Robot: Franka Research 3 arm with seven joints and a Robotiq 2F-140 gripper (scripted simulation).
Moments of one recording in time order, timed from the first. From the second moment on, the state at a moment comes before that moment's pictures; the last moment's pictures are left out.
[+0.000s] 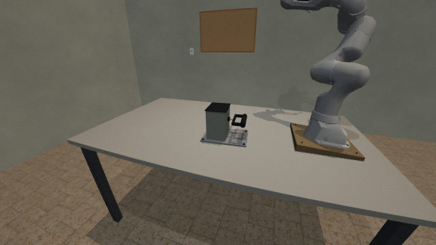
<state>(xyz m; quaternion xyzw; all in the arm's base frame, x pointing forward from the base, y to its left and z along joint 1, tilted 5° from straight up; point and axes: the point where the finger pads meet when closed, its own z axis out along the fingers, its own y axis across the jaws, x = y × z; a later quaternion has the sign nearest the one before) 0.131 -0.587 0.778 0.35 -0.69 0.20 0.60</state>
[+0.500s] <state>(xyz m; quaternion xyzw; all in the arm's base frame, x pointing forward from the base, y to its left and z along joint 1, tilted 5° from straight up) 0.182 -0.458 0.677 0.47 -0.69 0.17 0.53</state>
